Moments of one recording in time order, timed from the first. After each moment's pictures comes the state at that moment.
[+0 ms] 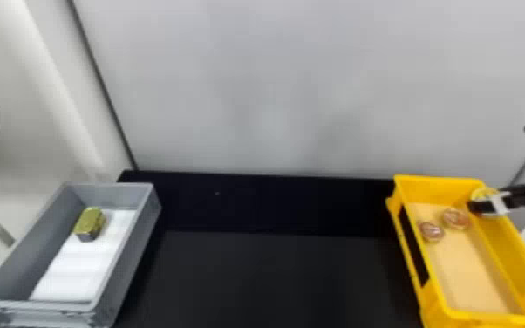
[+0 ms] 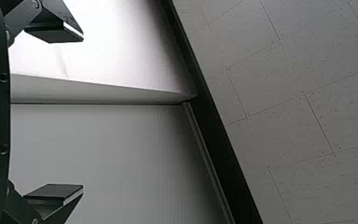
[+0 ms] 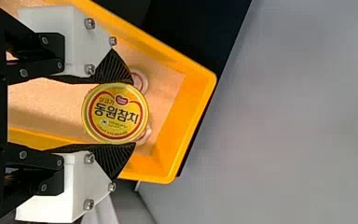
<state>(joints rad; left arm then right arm) -0.56 0.43 0.08 -1.96 0.04 -0.11 0.29 -0.42 -0.41 -0.09 -1.46 0.62 1.02 0.90</state>
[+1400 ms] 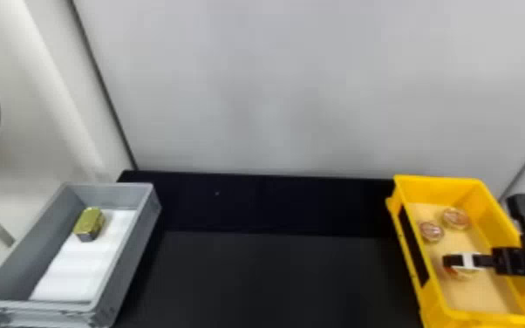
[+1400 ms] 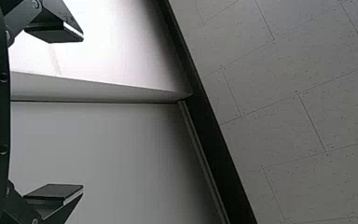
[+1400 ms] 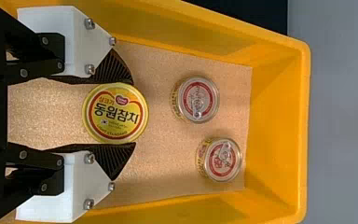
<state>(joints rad) -0.56 0.42 0.08 -1.96 0.04 -0.12 0.29 -0.45 -0.33 -0.21 -0.97 0.26 0.87 0.53</state>
